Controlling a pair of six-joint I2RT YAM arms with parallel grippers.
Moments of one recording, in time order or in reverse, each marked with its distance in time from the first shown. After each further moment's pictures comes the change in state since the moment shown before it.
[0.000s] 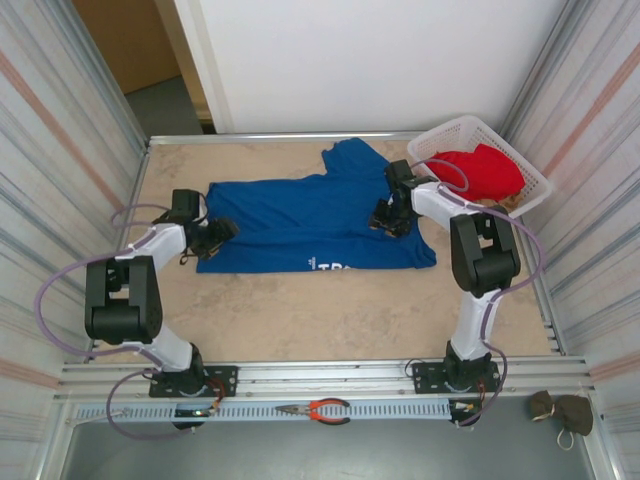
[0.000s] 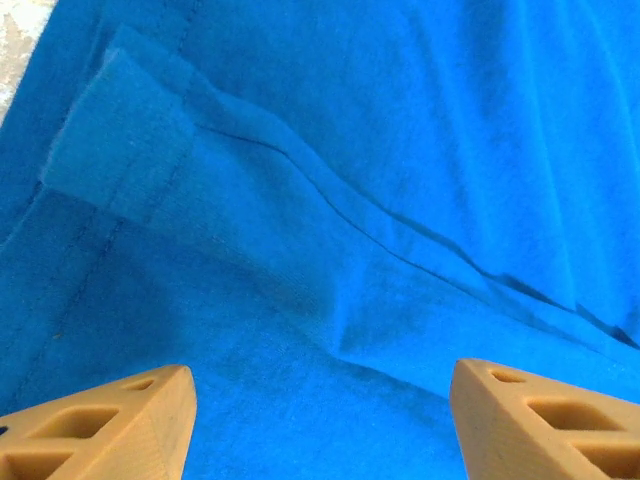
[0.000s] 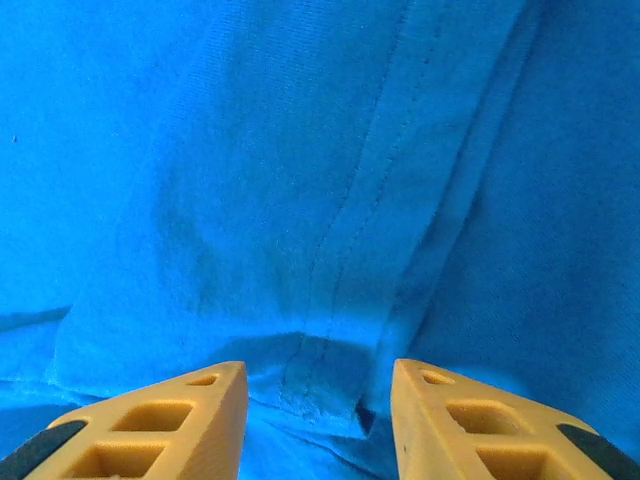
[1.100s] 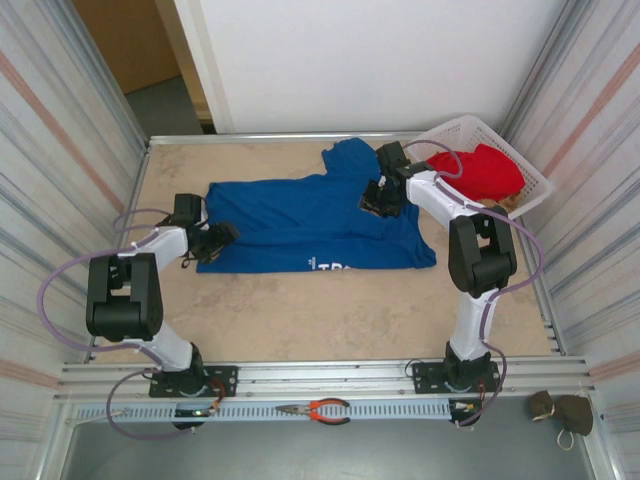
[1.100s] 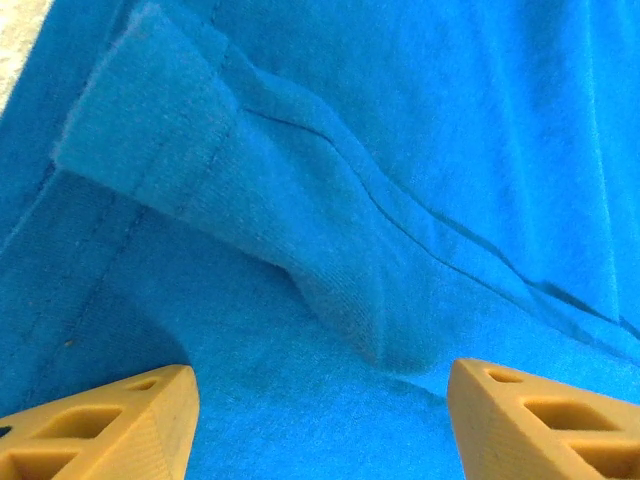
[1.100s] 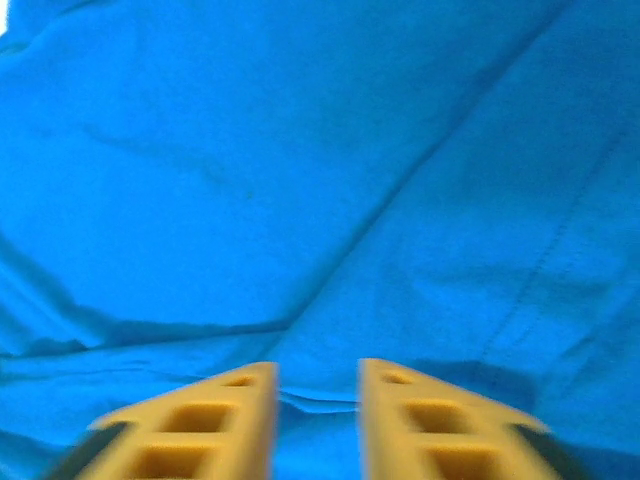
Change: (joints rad) left arm -0.002 0.018 -0.033 0.039 -0.011 -0.018; right arm 0.040 -0.002 0.145 -0.015 -0.017 0.035
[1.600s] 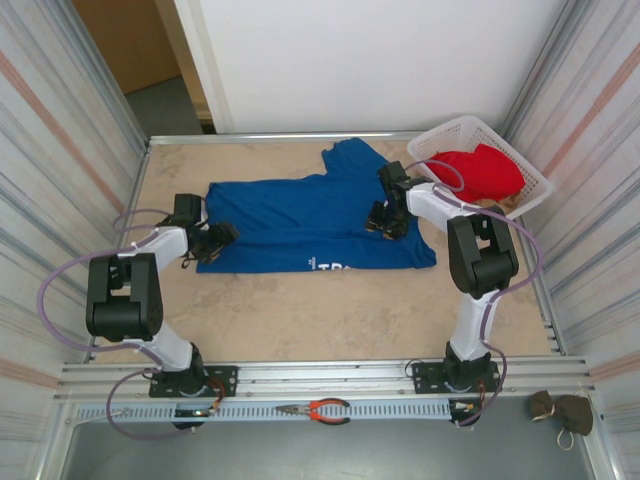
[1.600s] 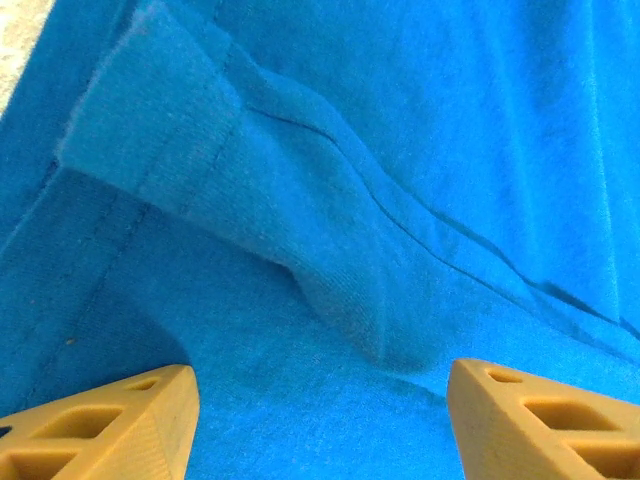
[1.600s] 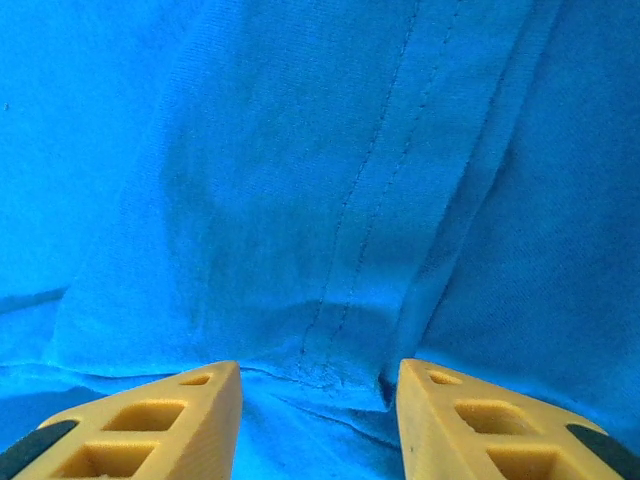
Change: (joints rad) left arm 0.000 -0.001 0.000 0.000 0.000 -0.004; right arm -0.003 -0.005 -0.147 -0.011 0.048 -0.003
